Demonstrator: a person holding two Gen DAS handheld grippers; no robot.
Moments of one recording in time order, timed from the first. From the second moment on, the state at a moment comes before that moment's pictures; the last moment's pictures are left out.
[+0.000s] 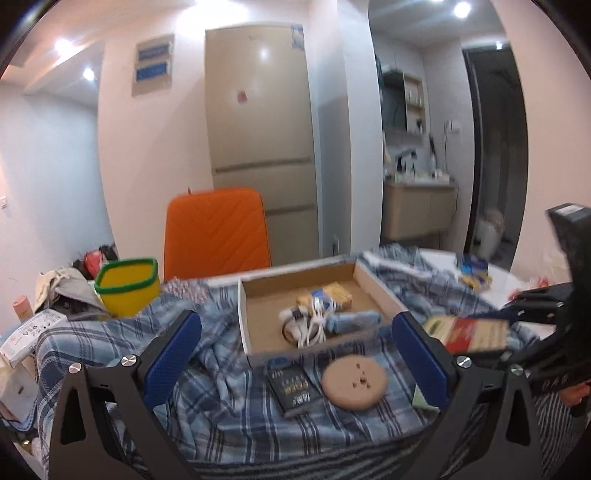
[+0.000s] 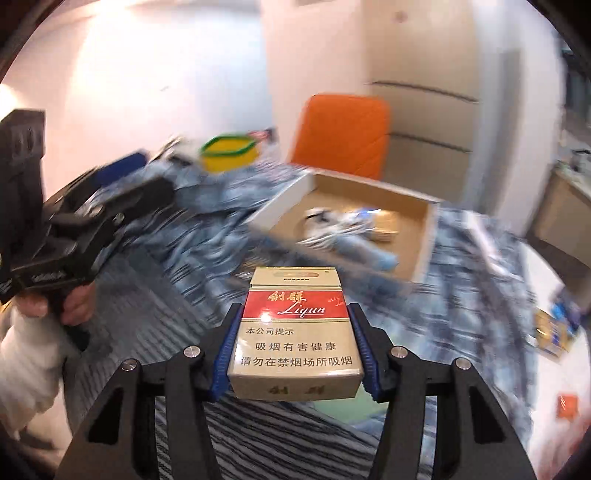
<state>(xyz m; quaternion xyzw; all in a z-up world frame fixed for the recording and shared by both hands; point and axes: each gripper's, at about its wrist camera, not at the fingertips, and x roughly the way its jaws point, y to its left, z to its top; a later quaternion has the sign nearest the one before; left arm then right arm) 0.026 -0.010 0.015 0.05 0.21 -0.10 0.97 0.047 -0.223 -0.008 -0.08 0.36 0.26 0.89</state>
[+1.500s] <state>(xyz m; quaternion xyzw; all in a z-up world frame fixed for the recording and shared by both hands) 0.118 -0.090 -0.082 0.15 0.47 -0.25 0.84 0.018 -0.287 -0.018 -0.04 0.17 0.05 0.98</state>
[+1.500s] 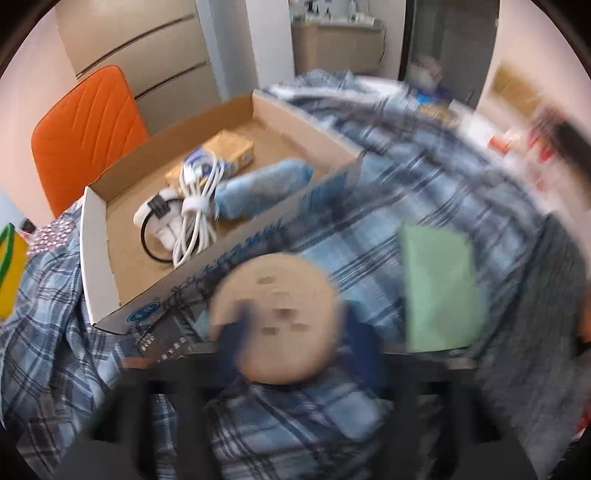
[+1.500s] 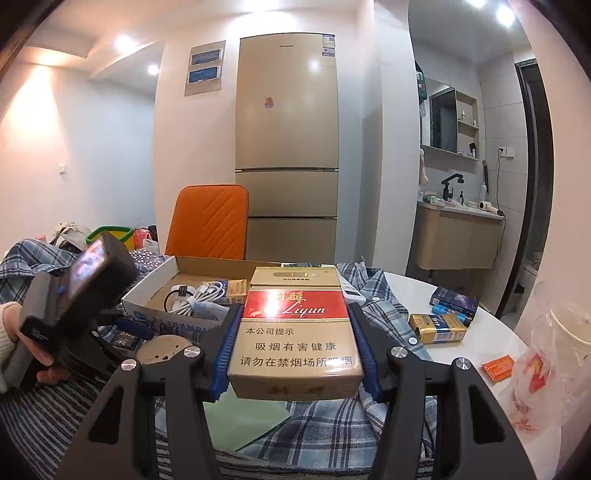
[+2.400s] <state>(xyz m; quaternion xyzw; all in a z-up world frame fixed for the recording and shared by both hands) 0.136 -0.097 -0.107 0.21 0.46 -0.26 0.82 0.028 -0.283 -0.025 -0.05 0.20 0.07 0.98</state>
